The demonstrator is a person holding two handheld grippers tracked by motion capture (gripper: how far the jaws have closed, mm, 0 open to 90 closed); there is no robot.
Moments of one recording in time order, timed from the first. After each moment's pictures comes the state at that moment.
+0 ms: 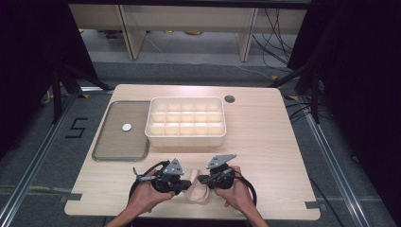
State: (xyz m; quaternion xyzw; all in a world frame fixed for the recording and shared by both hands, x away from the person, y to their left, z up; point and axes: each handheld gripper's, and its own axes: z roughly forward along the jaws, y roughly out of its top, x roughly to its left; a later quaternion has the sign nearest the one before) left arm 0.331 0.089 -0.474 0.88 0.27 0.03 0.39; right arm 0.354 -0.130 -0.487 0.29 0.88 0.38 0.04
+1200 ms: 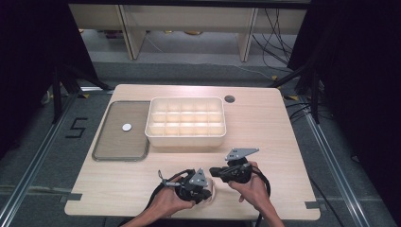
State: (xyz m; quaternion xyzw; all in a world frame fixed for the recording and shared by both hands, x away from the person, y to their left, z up) left arm 0.323 0.028 -0.492 0.91 0.18 0.01 0.37; right arm 0.355 -0.168 -0.462 0.32 0.85 0.43 0.02
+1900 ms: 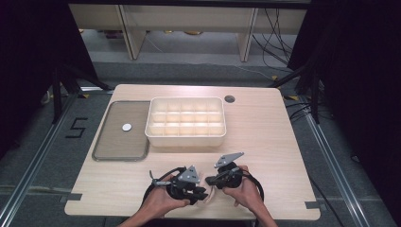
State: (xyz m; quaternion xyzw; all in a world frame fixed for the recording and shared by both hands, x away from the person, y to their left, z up) left arm 0.318 0.054 -0.474 0.88 0.23 -0.02 0.42; right arm 0.357 -0.150 -0.490 0.30 0.89 0.36 0.00
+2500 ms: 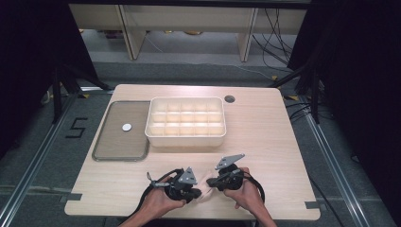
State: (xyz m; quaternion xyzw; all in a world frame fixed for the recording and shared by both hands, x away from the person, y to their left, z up) left arm 0.323 0.058 -0.492 0.91 0.22 0.02 0.36; right arm 0.350 -0.152 -0.490 0.31 0.89 0.35 0.00
